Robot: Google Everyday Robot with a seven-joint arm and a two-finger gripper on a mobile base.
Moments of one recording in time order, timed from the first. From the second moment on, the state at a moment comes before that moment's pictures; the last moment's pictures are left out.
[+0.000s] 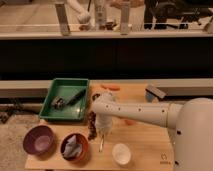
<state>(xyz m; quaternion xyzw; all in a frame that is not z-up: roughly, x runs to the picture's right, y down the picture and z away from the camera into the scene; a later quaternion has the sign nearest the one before) -0.007 0.249 0.817 -0.31 -0.28 -0.57 0.71</state>
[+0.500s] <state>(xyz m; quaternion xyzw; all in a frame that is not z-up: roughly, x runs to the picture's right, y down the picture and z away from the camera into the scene) -0.009 0.226 0.809 -0.29 -0.28 -0.56 0.72</state>
